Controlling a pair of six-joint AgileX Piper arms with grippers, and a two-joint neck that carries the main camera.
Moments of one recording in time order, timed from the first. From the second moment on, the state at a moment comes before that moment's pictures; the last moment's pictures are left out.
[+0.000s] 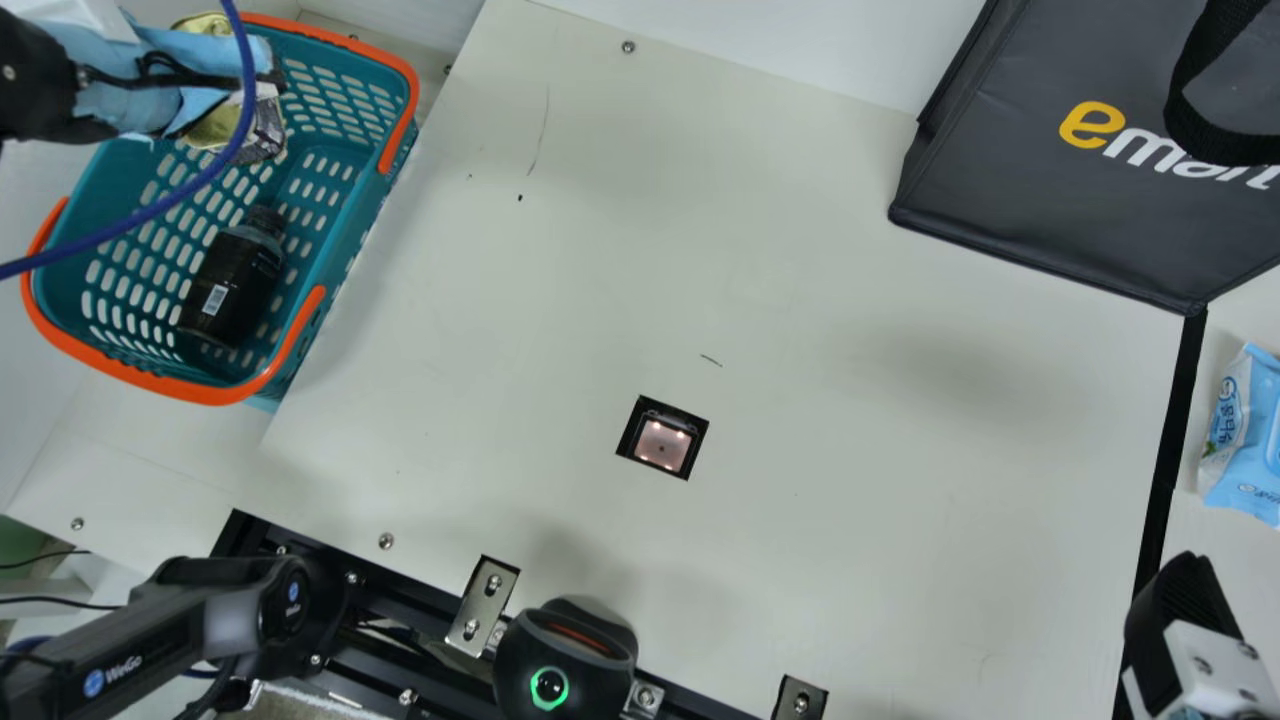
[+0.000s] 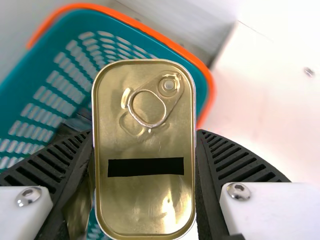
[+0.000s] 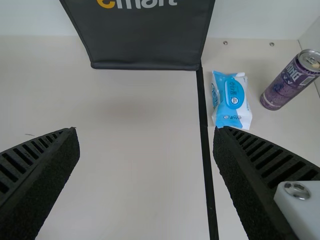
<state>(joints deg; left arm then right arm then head) 17.6 76.7 -73.2 -1.1 57.4 -10.6 0.7 42.6 -69.8 -0.8 69.6 0.0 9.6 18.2</state>
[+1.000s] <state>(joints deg) -22.6 78.8 -75.6 4.5 69.9 -33.6 0.7 42.6 -69.8 -0.8 69.6 0.0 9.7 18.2</state>
